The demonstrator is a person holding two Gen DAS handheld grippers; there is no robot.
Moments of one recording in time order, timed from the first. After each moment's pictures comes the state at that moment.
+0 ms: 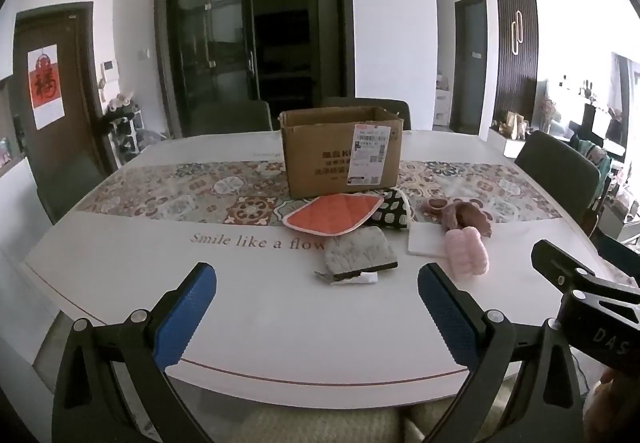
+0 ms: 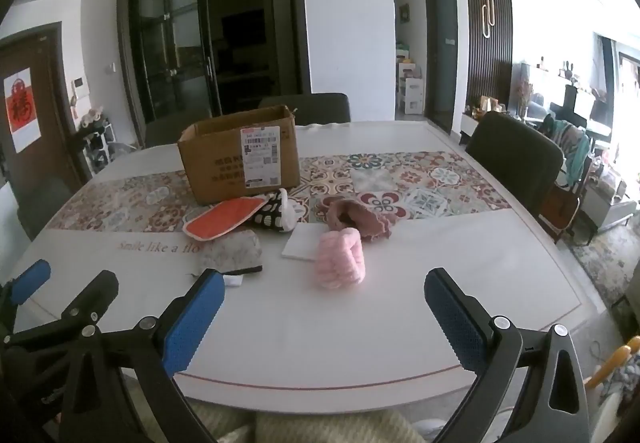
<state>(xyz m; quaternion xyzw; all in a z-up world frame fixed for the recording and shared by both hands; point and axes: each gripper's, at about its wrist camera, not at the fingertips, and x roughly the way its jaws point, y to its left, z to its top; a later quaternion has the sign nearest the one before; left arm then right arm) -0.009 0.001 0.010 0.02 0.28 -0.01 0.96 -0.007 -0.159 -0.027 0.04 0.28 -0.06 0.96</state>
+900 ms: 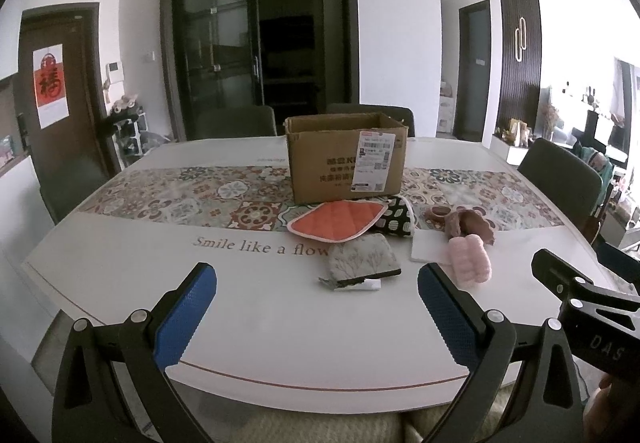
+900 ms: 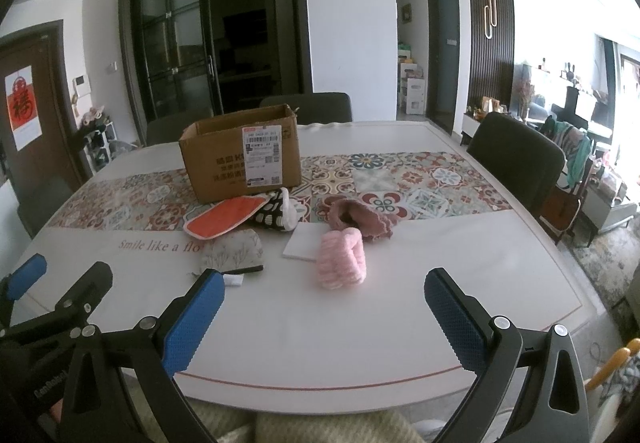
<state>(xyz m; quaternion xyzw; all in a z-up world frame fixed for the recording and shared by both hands) -0.008 0.005 0.011 0.01 0.26 -0.01 0.96 -0.006 -0.156 -0.025 0.04 0.28 -0.06 0.96</state>
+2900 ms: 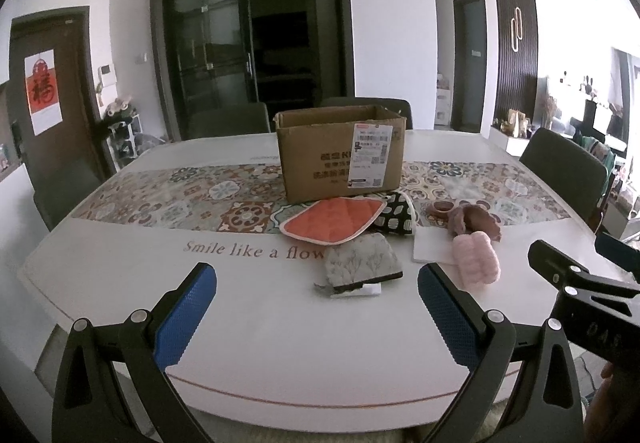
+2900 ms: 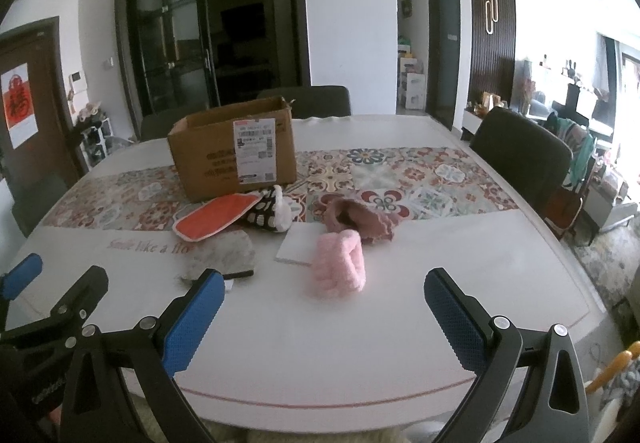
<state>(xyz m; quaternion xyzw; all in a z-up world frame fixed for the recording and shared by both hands) 0.018 -0.007 -0.003 0.03 0.27 -0.01 0.96 0.025 -0.166 -0.044 0.04 0.29 -0.07 0.95</state>
